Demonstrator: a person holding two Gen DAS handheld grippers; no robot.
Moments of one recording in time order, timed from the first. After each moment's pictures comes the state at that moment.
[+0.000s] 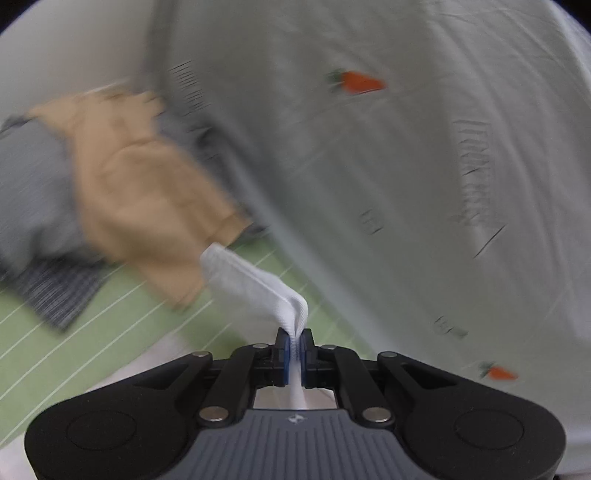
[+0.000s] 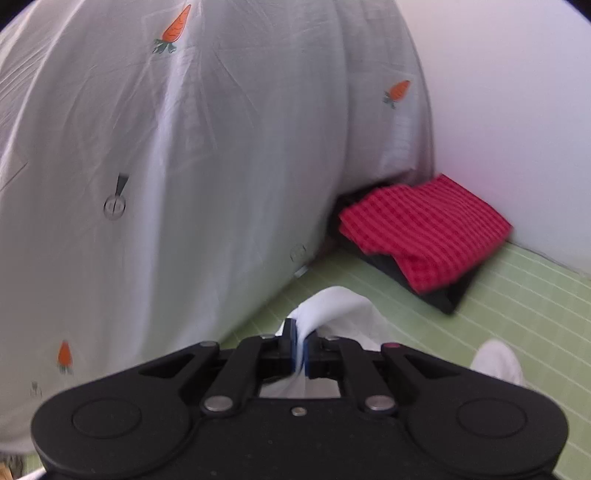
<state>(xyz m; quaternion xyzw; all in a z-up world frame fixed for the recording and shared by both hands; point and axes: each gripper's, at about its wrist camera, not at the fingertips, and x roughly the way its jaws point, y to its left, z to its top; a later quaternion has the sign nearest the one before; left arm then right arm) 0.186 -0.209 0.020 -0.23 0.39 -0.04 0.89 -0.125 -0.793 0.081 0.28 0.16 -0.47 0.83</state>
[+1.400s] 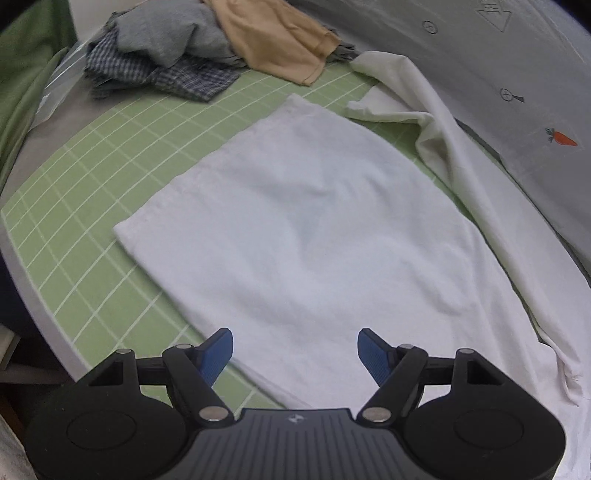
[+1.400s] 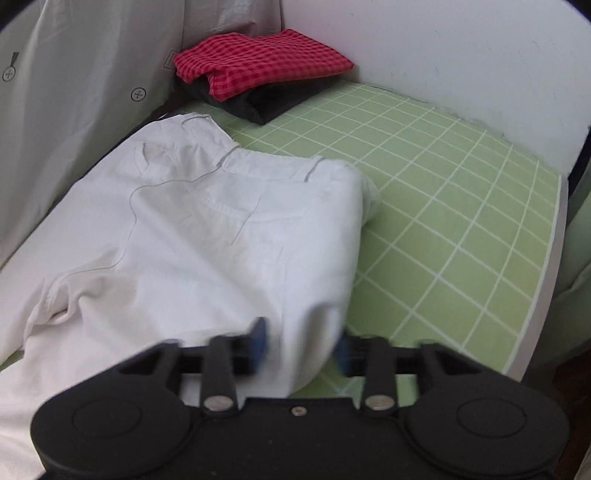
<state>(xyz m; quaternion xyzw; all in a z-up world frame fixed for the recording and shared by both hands) -0.097 -0.191 -0.084 -0.12 0.55 0.04 0.83 -0.345 -0.687 -0.067 0.35 0.32 -0.51 0.72</state>
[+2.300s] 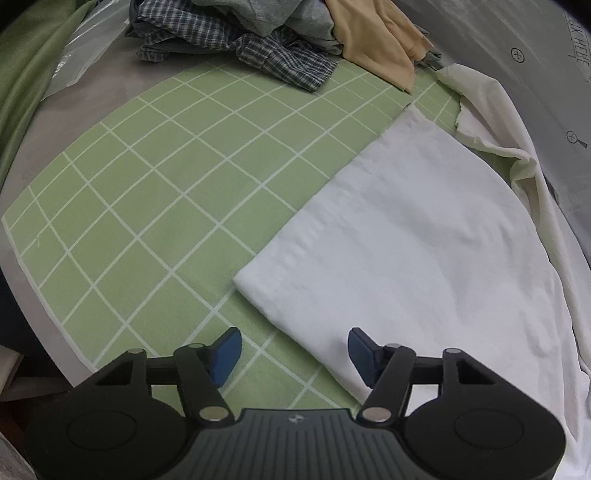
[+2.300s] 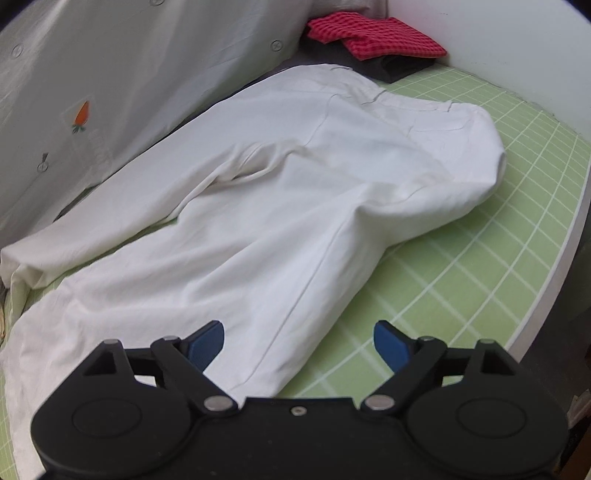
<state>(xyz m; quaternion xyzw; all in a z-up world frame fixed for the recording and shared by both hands) -0.047 -0.049 -0.139 -0.14 0.57 0.02 0.81 -0.249 -0.487 -0.043 0.33 0.35 -0.43 0.76</state>
